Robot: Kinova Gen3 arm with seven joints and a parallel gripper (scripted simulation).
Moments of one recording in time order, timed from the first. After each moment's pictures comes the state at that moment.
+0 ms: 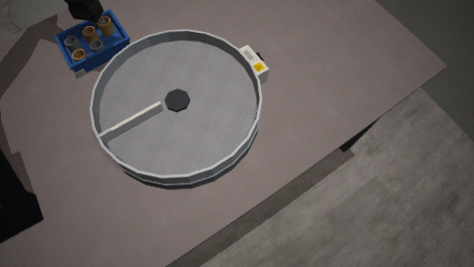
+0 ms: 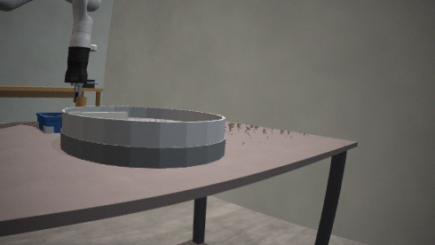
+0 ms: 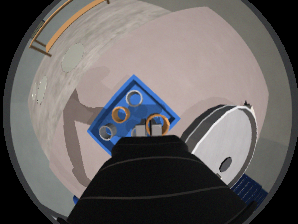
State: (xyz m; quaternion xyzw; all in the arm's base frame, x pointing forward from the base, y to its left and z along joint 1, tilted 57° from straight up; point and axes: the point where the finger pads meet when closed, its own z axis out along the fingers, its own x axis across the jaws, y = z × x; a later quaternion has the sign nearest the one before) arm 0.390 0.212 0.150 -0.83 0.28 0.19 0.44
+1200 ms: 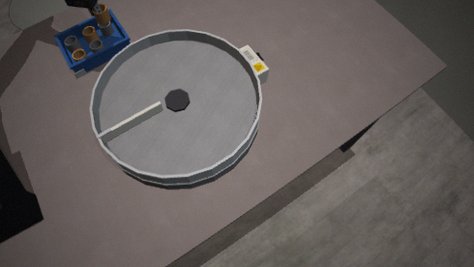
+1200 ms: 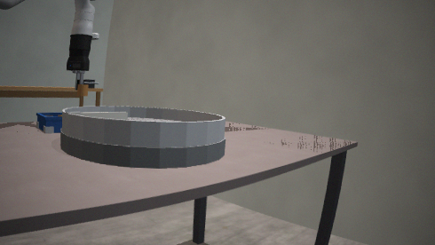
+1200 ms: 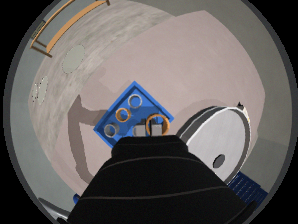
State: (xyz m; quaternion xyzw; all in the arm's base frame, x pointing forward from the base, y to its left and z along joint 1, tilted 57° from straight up) arm 0.396 0.178 0.173 -0.83 0.28 0.19 0.45
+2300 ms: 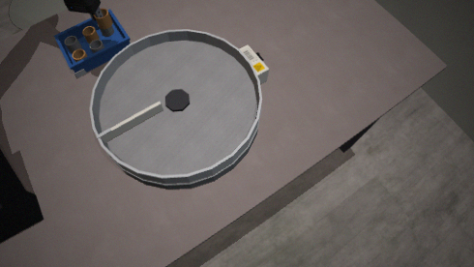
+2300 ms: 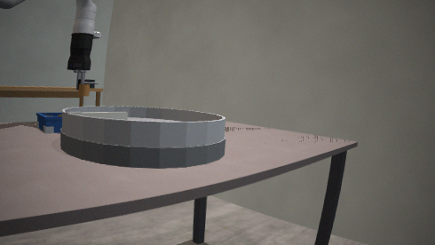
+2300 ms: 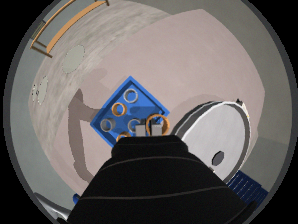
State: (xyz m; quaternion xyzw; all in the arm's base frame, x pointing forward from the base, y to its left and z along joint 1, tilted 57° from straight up) arm 0.395 0.166 0.156 -0.83 0.29 0.19 0.45
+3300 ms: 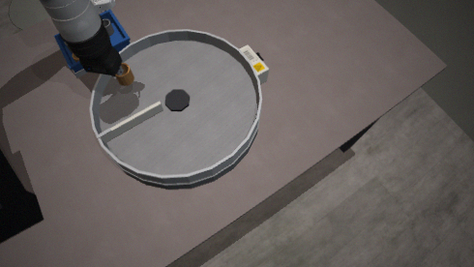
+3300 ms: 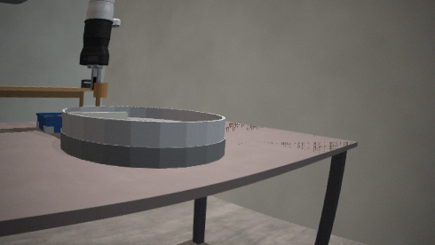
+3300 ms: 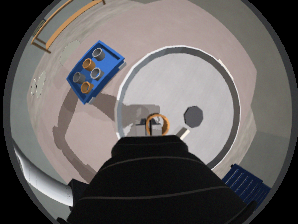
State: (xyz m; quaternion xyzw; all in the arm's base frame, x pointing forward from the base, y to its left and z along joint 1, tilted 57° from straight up) arm 0.383 0.052 -0.015 -0.83 0.29 0.18 0.44
